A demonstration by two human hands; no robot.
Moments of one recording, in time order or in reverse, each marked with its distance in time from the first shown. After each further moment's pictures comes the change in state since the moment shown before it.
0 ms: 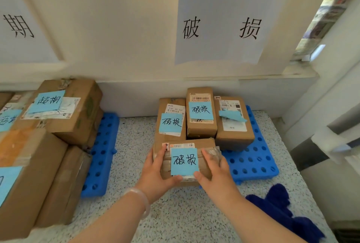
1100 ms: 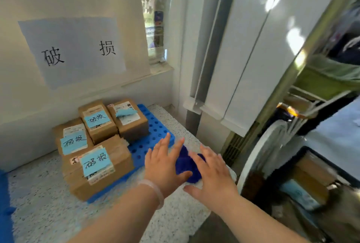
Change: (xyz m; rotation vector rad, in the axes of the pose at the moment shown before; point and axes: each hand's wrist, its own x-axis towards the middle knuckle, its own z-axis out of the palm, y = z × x) left_hand -0.134 0.149 0.141 0.722 -0.126 0.830; right_hand -0.241 0.078 -0.071 -0.454 0.448 0.210
